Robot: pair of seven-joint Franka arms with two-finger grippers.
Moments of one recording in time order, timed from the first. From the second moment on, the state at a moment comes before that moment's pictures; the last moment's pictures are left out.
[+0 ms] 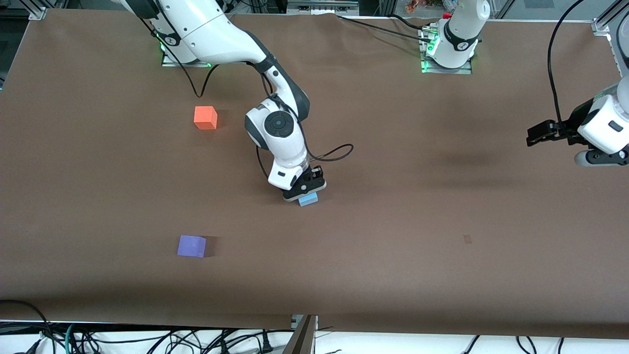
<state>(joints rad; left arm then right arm) 0.20 0.10 -0.19 -1.57 0.03 1.52 -0.05 0.70 0.80 -0.03 -1.49 -0.04 2.52 0.37</state>
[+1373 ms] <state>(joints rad) 0.10 0.04 -0.12 -1.51 0.01 1.44 -0.03 0.55 0.44 -0.27 -2.02 -0.04 2.51 0.37</state>
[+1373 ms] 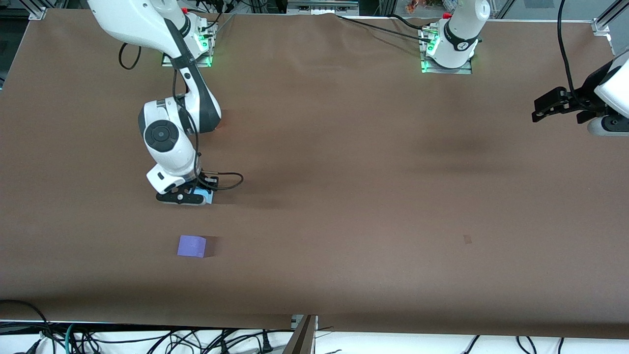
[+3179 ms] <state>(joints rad) -0.05 0.03 0.08 -1.55 0.01 1.46 -0.03 0.54 0.38 -0.26 -2.25 -0.04 2.79 0.26</state>
